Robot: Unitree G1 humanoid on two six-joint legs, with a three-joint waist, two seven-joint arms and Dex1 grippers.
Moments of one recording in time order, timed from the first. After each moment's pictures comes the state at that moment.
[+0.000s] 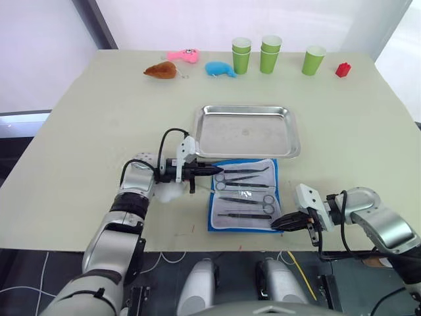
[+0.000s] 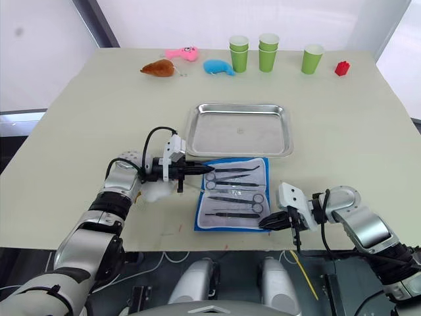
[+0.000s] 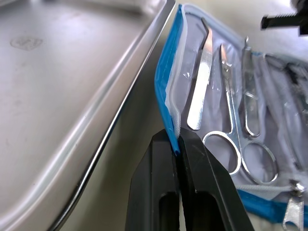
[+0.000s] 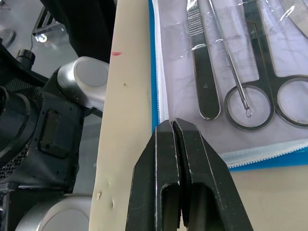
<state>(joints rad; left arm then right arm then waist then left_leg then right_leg) -0.72 0.45 -0.13 0.79 -0.14 -0.07 -1.36 -0.21 -0.76 0.31 -0.18 0.32 0.39 1.29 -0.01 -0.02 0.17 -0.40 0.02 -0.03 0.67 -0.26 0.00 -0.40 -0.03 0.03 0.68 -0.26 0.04</state>
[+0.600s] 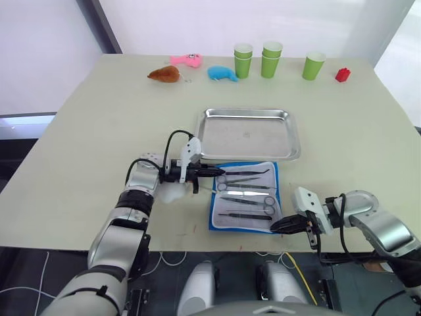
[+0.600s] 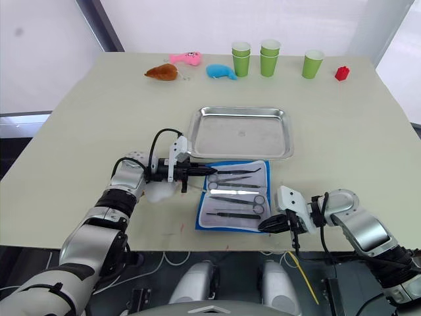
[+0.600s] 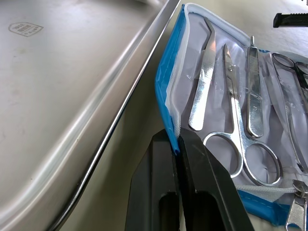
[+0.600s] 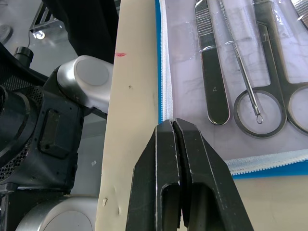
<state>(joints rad) -0.74 0.43 -0.12 0.83 -0.13 0.00 -1.36 -0.20 -0.76 0.32 -0.19 0.31 0.39 1.28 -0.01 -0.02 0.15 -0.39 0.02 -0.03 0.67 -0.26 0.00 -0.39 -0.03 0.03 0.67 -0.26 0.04</state>
